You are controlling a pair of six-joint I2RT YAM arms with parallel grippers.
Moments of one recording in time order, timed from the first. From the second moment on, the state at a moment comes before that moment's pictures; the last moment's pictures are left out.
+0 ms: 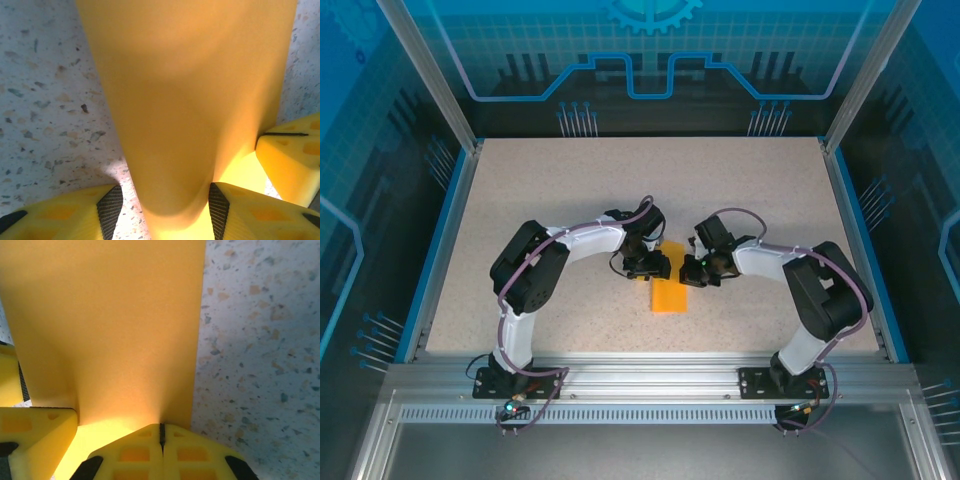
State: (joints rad) left arm -0.66 2.01 1.35 -0.69 0.36 -0.58; right arm 0.48 1.67 0.81 -0.34 -0.38 0.60
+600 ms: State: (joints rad) left arm -0.63 1.77 1.29 -0.69 0.33 -0.57; right arm 0.48 1.69 0.85 -0.39 -0.37 0.59
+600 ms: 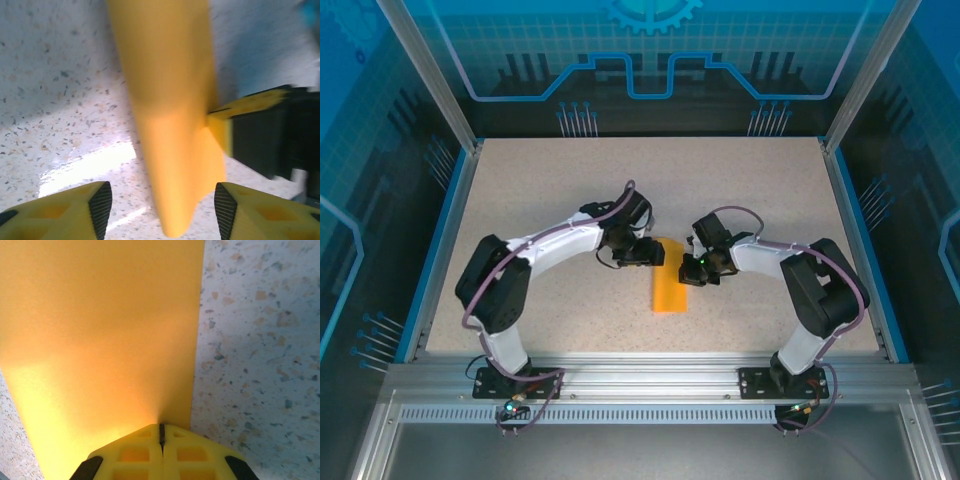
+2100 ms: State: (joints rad) left arm -0.62 1.95 1.16 -0.46 0.51 -0.56; right arm 0.48 1.72 0.89 -0.44 -0.37 0.55
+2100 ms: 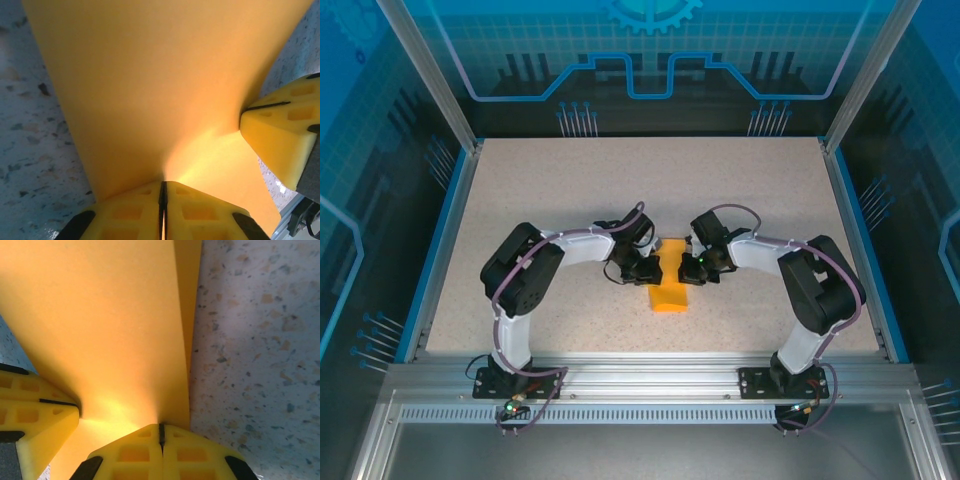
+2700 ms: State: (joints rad) left arm -0.51 1.82 1.02 -0.47 0.49 -0.56; right arm 0.48 1.73 0.89 -0.44 -0.39 0.55
